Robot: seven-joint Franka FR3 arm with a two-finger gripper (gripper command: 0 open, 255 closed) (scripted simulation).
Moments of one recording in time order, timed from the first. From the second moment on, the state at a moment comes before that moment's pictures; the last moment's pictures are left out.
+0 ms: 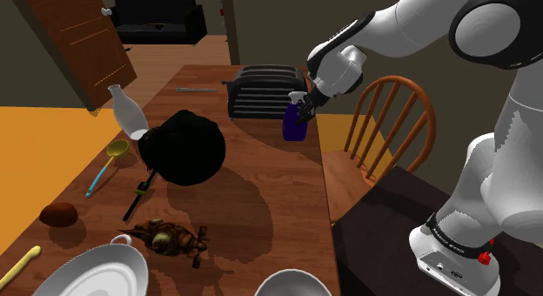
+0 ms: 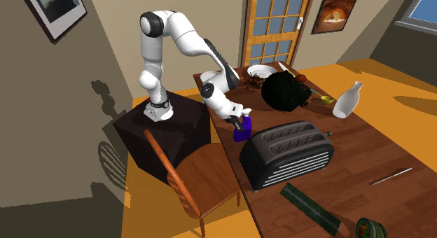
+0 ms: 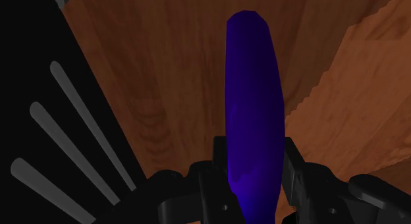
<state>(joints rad) 0.52 0.25 -0.64 -2.21 1.11 2.48 -1.77</state>
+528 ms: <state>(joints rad) 0.53 0.22 -0.65 -2.21 1.07 2.48 -1.74</state>
